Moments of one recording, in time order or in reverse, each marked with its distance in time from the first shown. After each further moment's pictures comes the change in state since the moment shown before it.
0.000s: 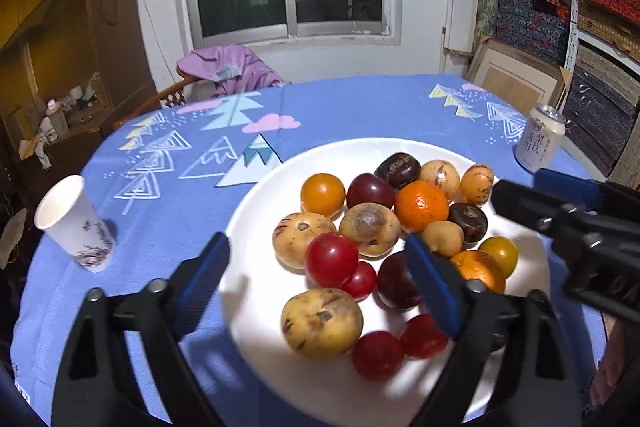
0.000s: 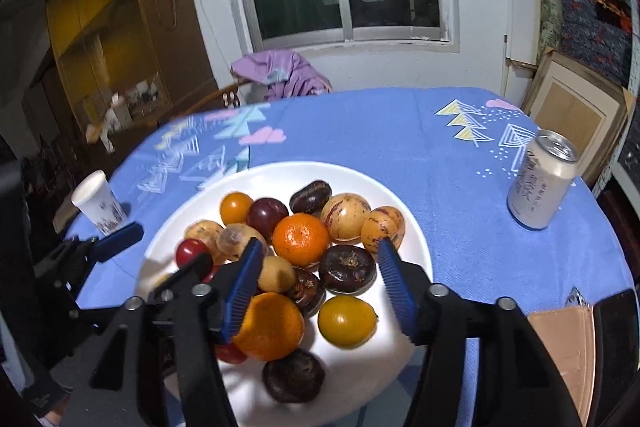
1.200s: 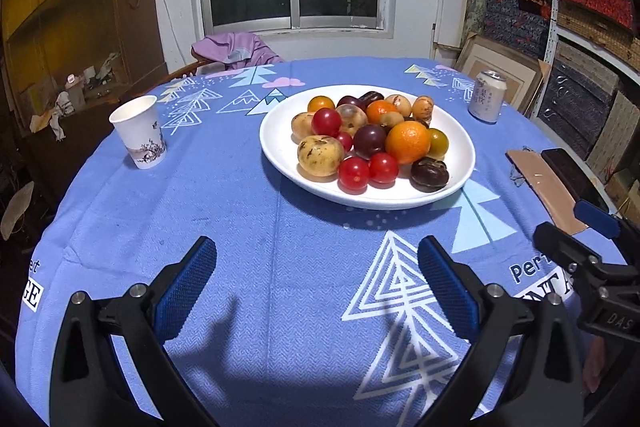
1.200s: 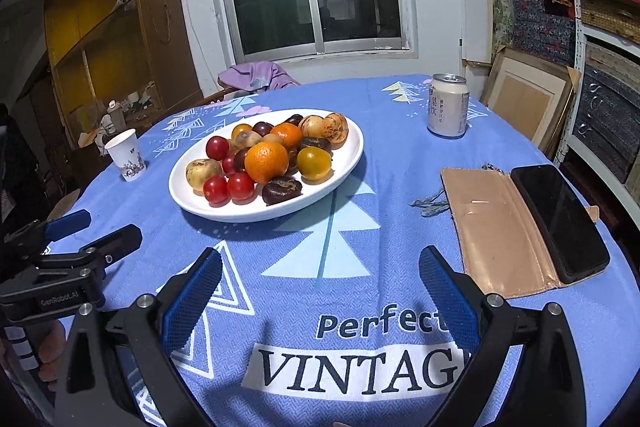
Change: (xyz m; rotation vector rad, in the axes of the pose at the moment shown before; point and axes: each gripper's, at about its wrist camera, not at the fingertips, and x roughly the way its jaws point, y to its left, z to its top) left arm -0.129 0.010 -0.103 -0.025 0.019 -0.032; right arm -0.115 -0.002 -0.135 0.019 -0.057 -0.098
